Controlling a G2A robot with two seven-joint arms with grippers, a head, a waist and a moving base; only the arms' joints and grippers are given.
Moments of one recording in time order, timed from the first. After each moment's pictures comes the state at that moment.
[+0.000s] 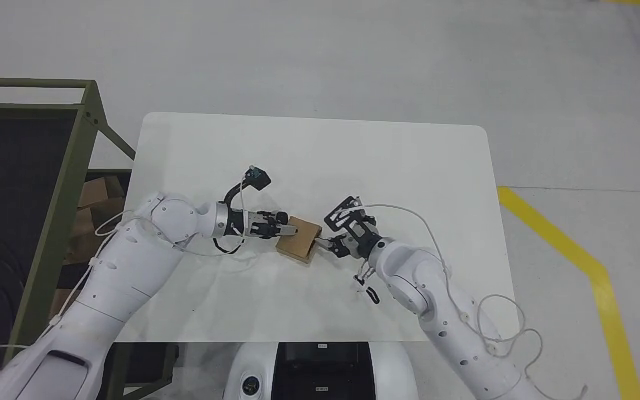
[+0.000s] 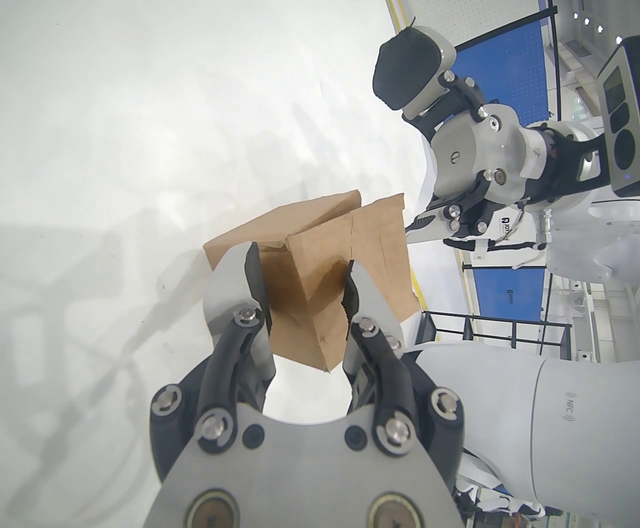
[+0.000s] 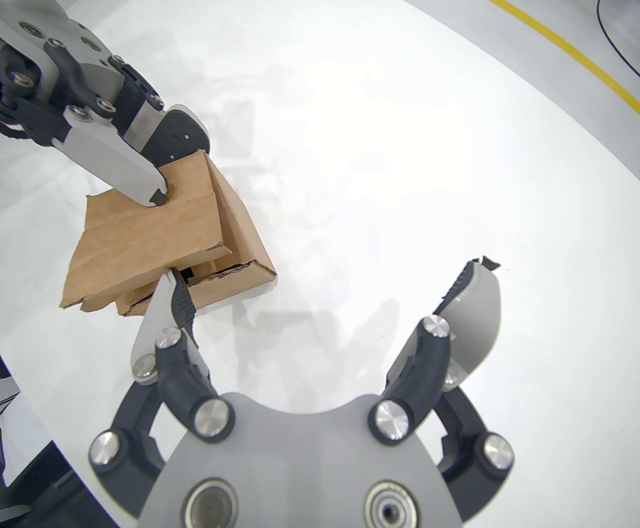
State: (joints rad) left arm 1.06 -0.90 -1.04 -1.42 0.09 -0.46 -1.04; right arm -1.30 -1.31 0.97 -1.70 -1.31 -0.21 0.53
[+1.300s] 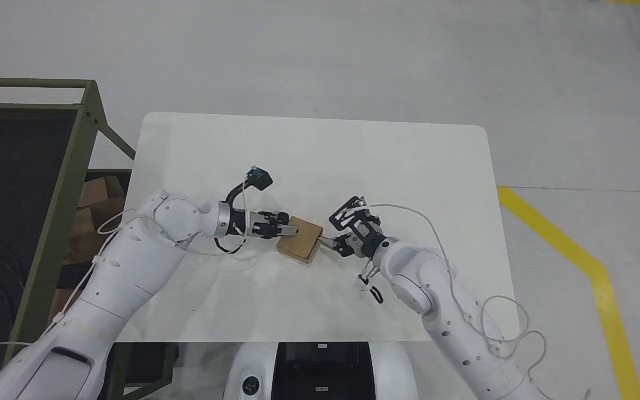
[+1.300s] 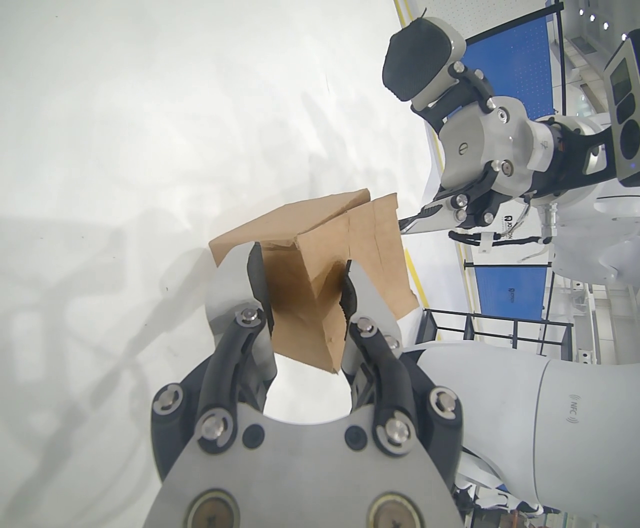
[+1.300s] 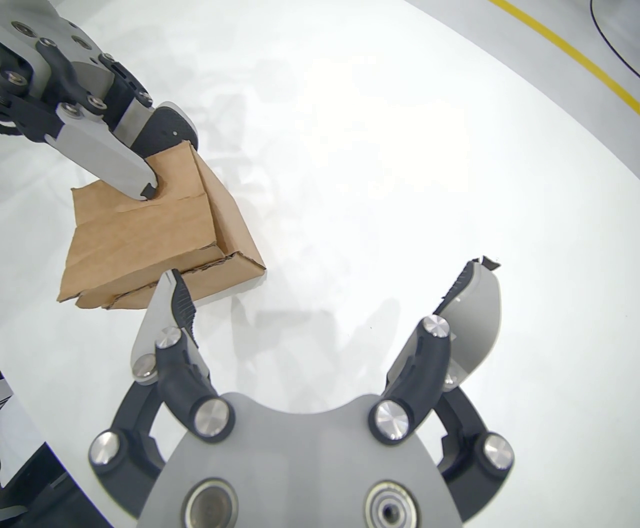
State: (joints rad) left arm 1.04 -0.91 -1.02 -1.40 0.10 -0.46 -1.04; right arm -1.31 -1.30 0.99 -1.70 -1.31 -0.22 0.53
